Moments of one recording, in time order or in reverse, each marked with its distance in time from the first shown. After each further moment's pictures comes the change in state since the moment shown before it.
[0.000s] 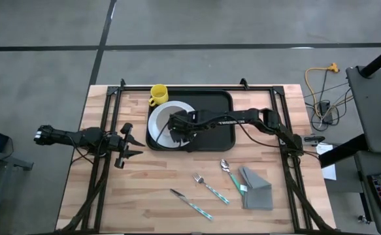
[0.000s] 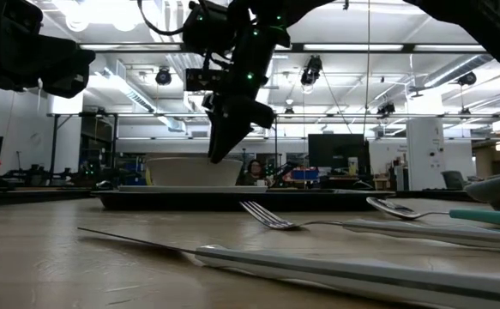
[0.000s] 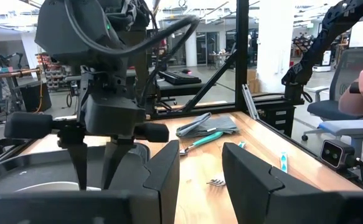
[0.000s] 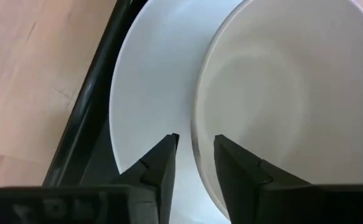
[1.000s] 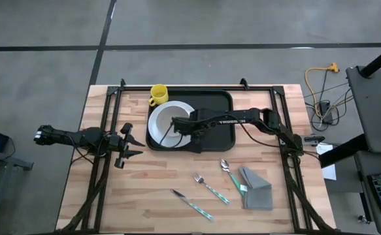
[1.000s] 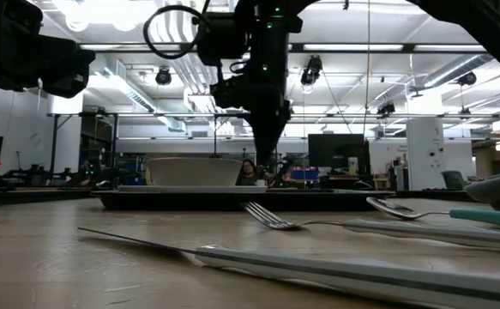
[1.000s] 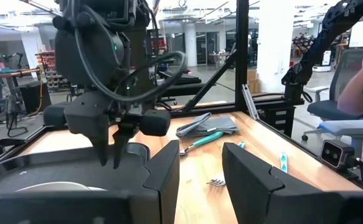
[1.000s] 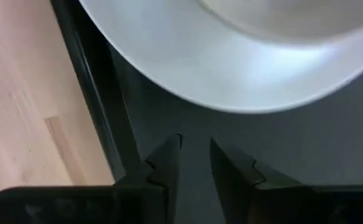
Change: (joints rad) left arm 0.000 0.000 0.000 0.000 0.000 0.000; right arm 0.004 -0.001 0.044 -0.382 -0.002 0.673
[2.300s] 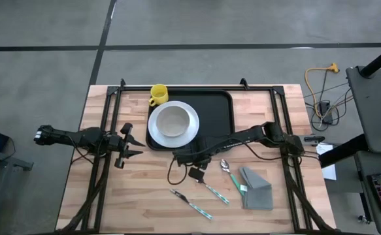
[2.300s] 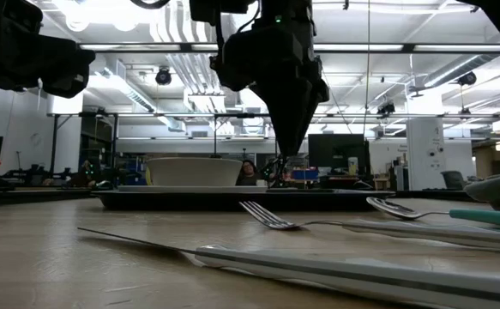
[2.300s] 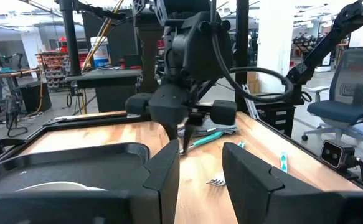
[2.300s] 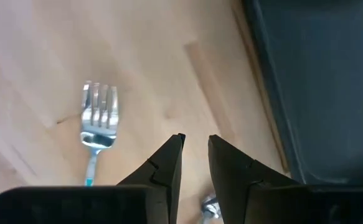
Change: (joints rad) left arm 0.000 0.000 0.000 0.000 0.000 0.000; right arm 0.245 -0.003 0.000 -0.095 -0.069 0.460
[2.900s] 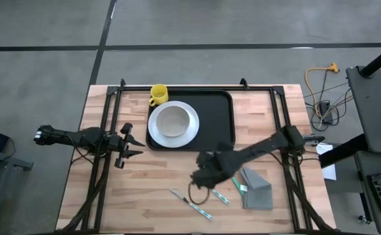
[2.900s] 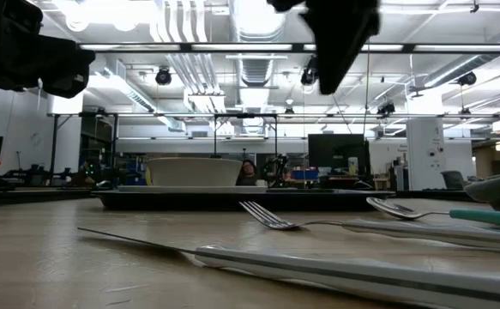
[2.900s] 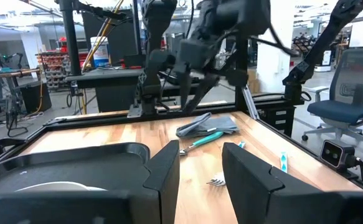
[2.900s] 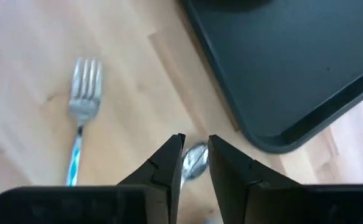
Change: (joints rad) left arm 0.000 0.000 0.000 0.000 0.000 0.000; right arm 0.211 -0.188 -0.097 -0.086 0.306 0.238
